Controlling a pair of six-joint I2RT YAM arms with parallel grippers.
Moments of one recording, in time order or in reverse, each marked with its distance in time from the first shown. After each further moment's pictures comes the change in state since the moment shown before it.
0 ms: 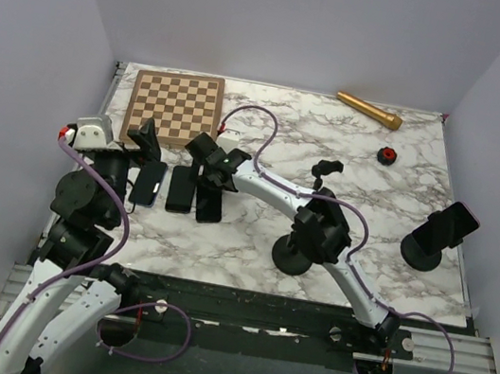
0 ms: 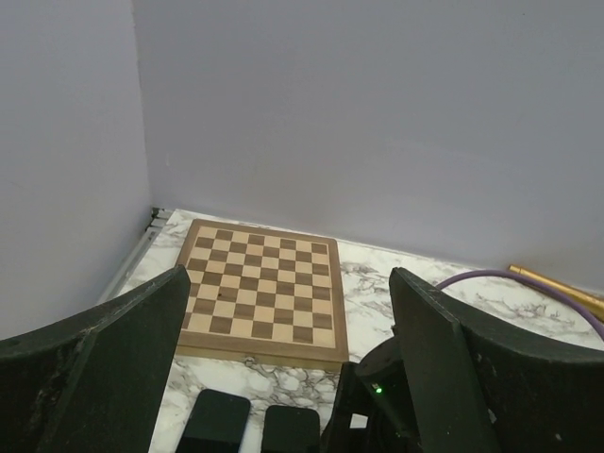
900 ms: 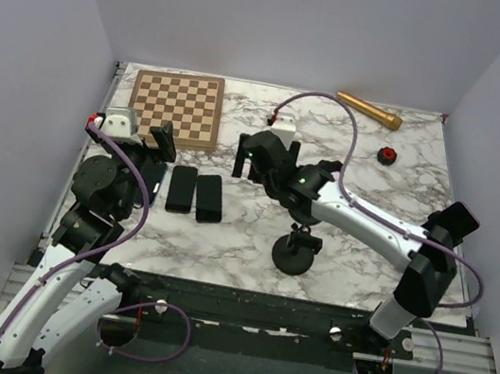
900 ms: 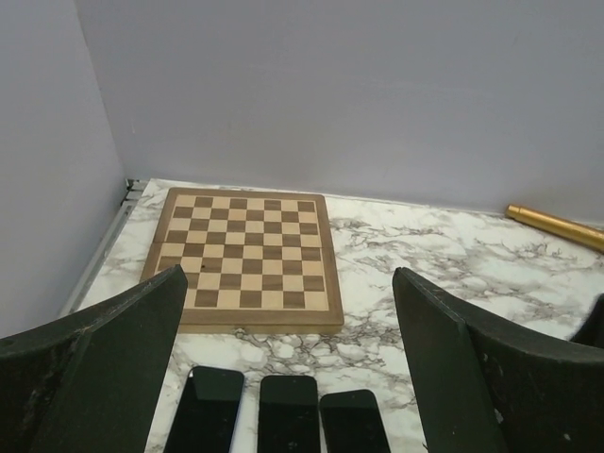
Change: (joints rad) left arm 0.000 0.101 0.000 -0.027 0.079 -0.007; right arm 0.000 -0.741 -0.662 0.257 0.126 -0.252
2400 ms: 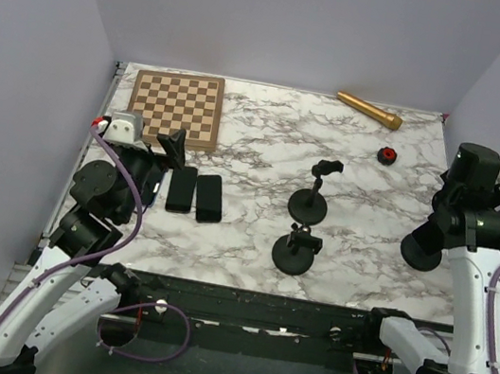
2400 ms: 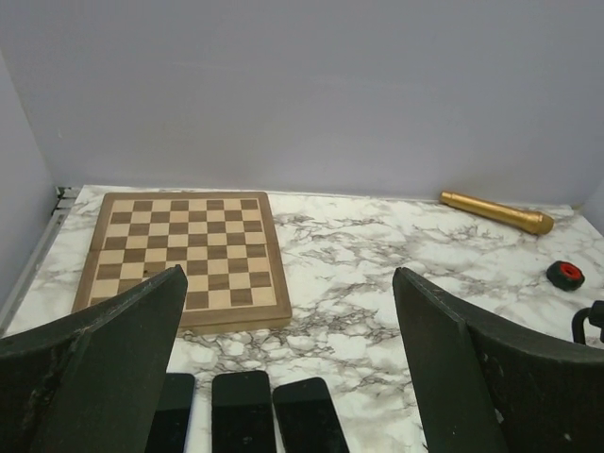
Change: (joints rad) left arm -0.066 -0.016 0.010 -0.019 0.055 -0.039; right arm -0.949 -0.731 -0.263 -0.319 0.367 -0.119
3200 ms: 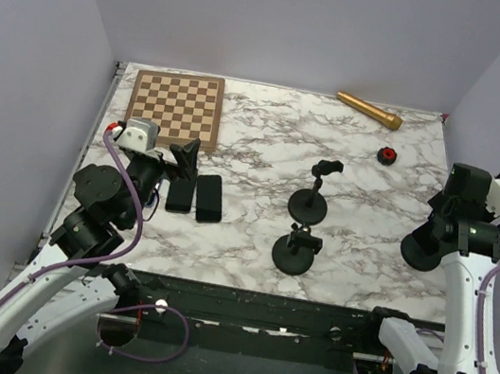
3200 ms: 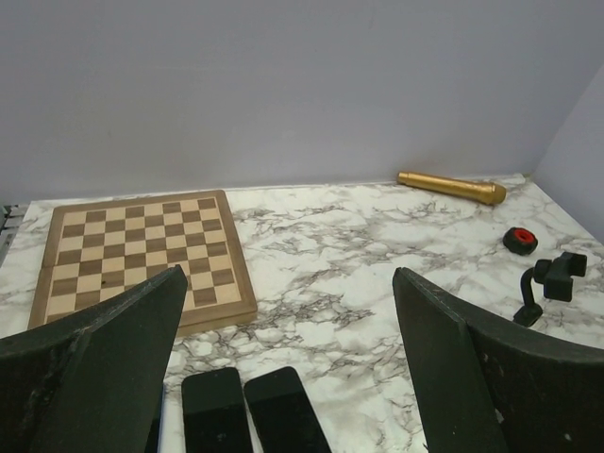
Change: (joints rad) left arm -0.166 -0.005 0.000 0.002 -0.026 0.047; right arm -0.120 -0.059 -0.153 -0.082 -0.169 -0.031
